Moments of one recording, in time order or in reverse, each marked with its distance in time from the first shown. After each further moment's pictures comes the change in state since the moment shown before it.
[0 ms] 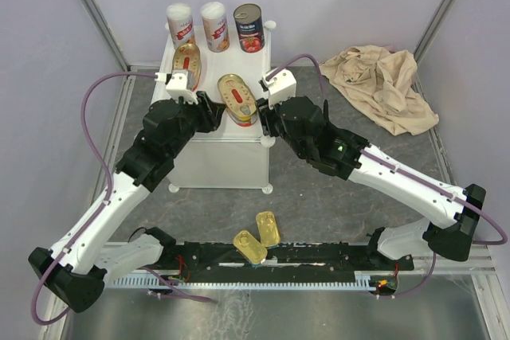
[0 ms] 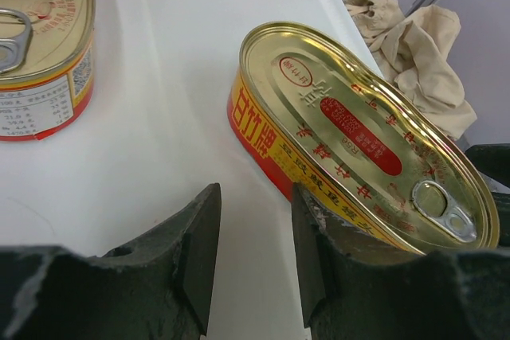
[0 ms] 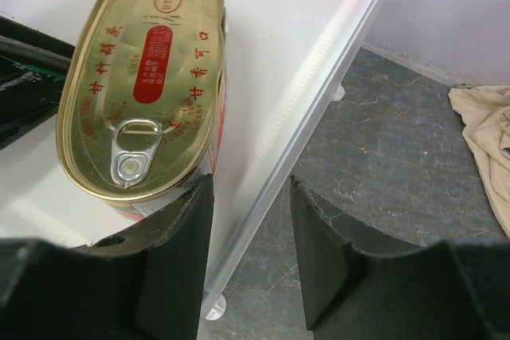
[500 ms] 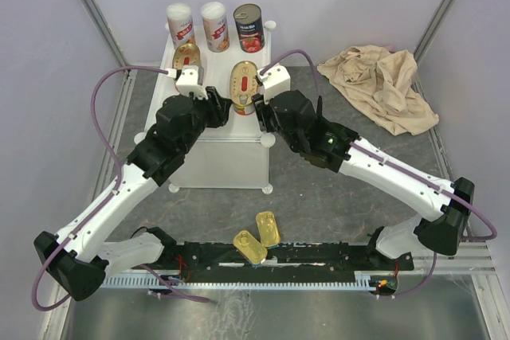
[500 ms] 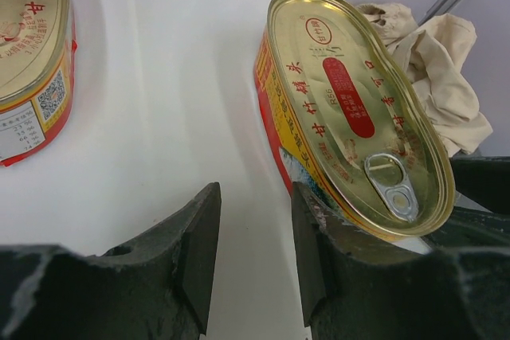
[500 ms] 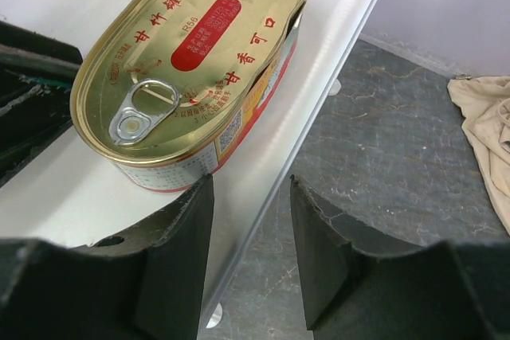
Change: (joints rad) left arm -0.074 0.087 0.041 0.044 -0.113 0.000; right arm -0.034 0.067 0.035 -0.008 0.000 0.006
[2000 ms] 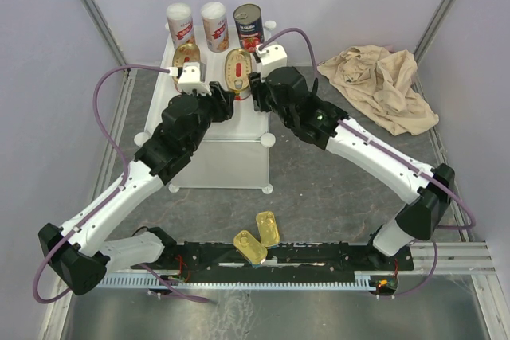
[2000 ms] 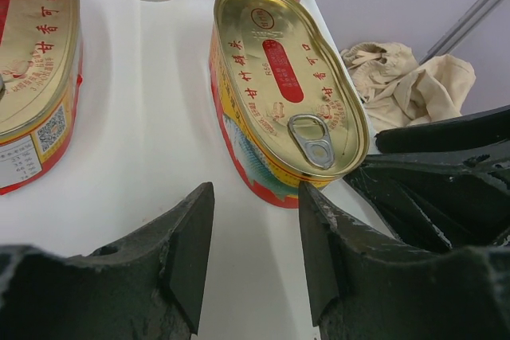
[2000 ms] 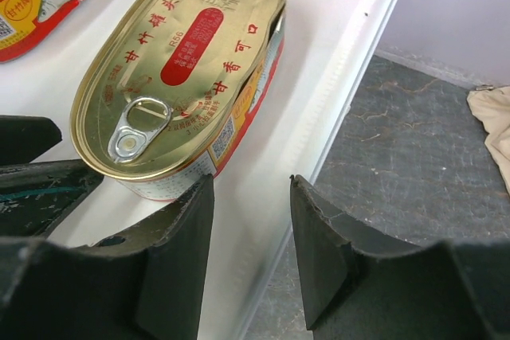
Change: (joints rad) left arm -0.040 0.039 0.000 0.112 -0.117 0.000; right arm -0.114 0.151 0.163 -0.001 -0.113 0.044
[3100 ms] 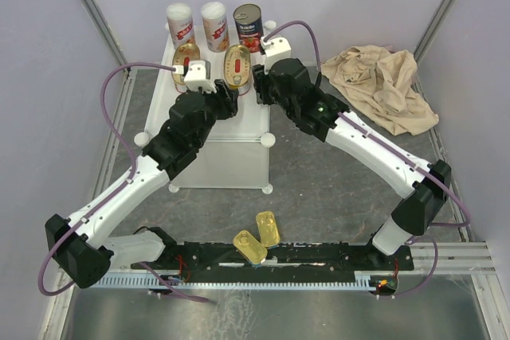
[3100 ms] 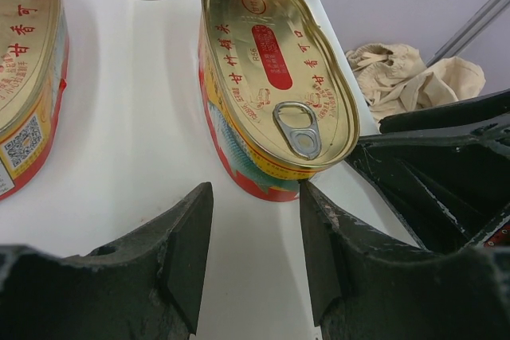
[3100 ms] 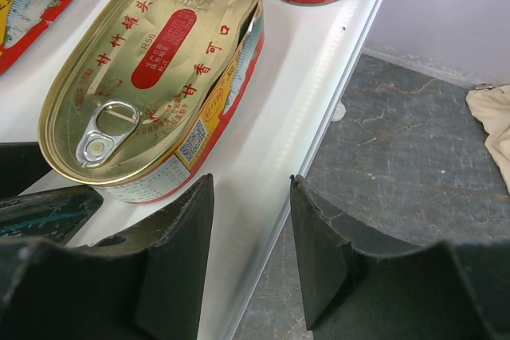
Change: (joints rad) left arm 0.000 0.051 0.000 0.045 -0.023 0.000; right arm -0.060 0.039 0.044 -0.006 -0.038 0.012
